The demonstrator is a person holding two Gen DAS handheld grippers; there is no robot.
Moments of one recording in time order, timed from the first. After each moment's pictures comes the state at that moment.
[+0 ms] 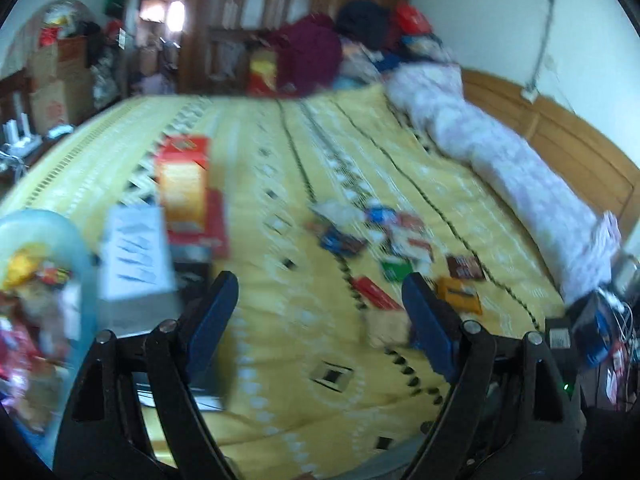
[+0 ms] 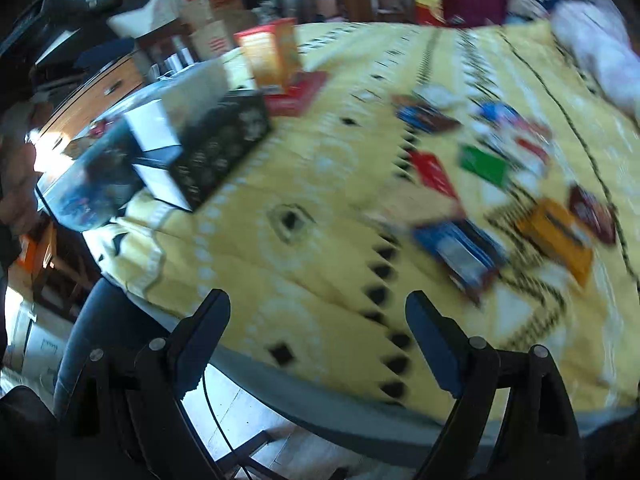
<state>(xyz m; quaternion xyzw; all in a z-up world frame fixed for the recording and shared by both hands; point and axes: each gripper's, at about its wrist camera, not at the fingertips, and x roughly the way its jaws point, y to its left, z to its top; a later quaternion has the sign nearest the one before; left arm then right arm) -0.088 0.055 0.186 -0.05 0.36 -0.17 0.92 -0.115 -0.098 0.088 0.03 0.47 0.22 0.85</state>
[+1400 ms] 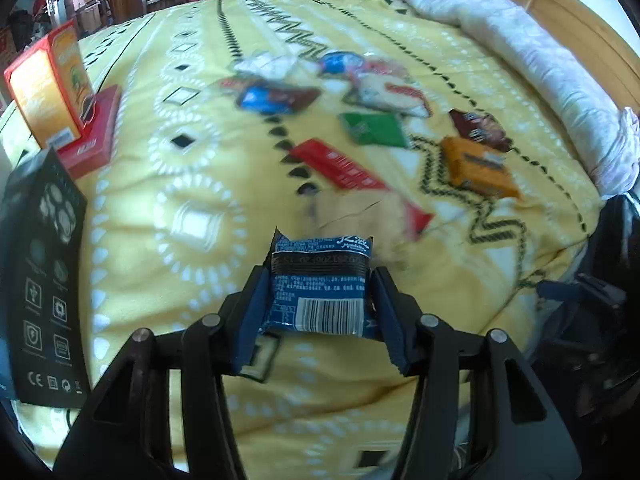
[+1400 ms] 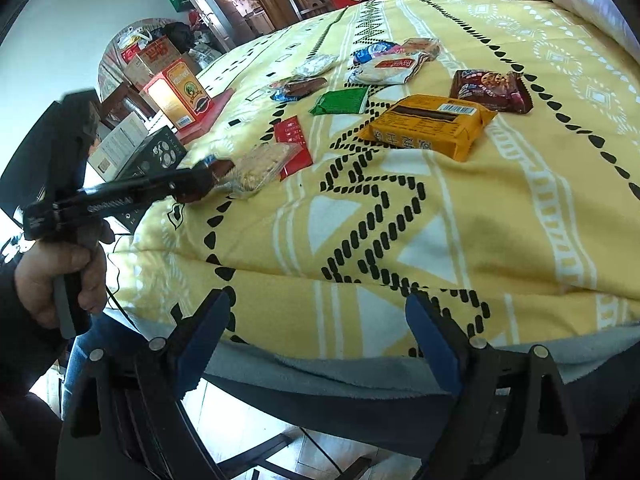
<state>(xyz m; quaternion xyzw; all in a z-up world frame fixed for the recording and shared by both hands) -0.059 -0.042 0.050 0.04 0.50 -0.20 0.84 -0.134 -0.232 0.034 0.17 0.48 0.17 0.85</state>
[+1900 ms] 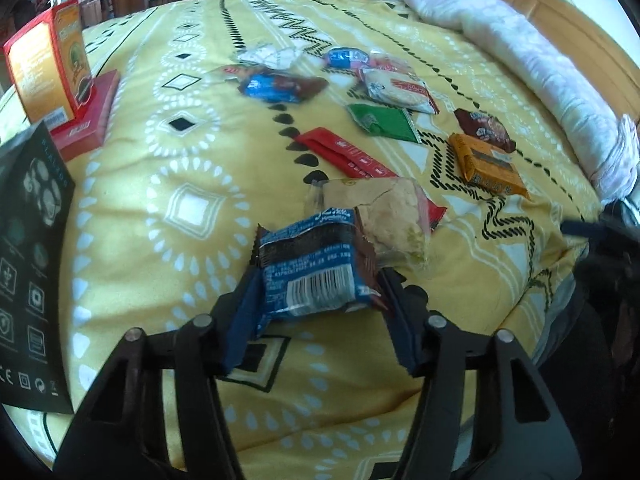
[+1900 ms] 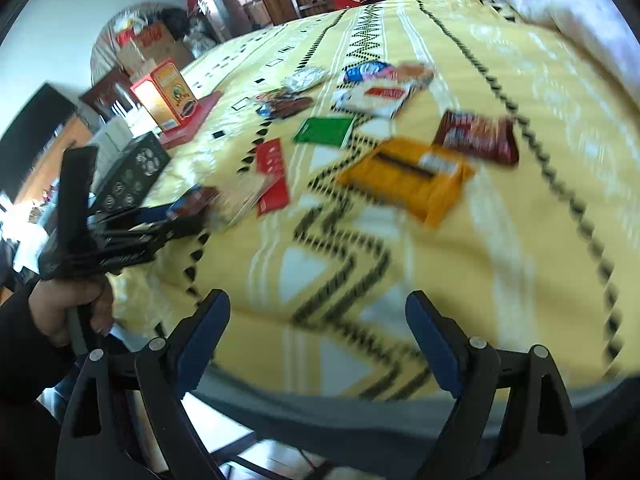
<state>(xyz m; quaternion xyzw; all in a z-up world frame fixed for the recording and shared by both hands) -0.060 -0.030 0.035 0.02 0.49 -0.21 0.85 -0.093 -0.250 0.066 0.10 0.50 0.15 0.85</state>
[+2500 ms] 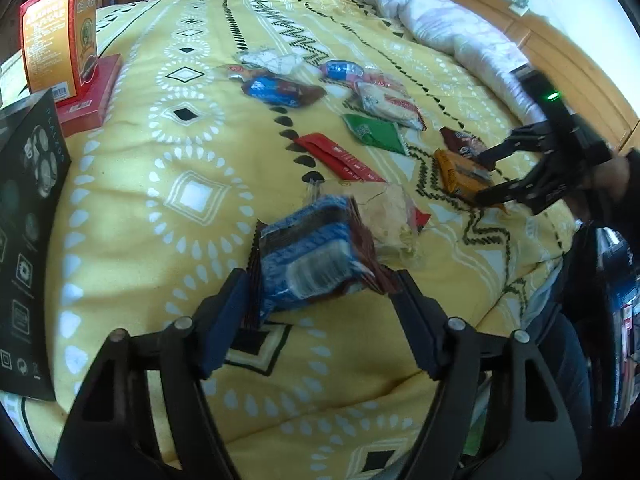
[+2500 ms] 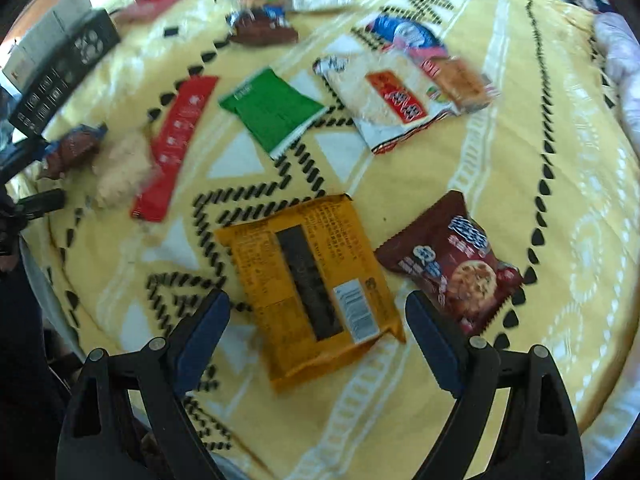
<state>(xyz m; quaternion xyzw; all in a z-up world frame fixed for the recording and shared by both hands) -0.067 -0.013 0.036 -0.04 0.47 -0.24 0.85 0.056 -0.247 0.029 -0.16 0.63 0.21 0.73</state>
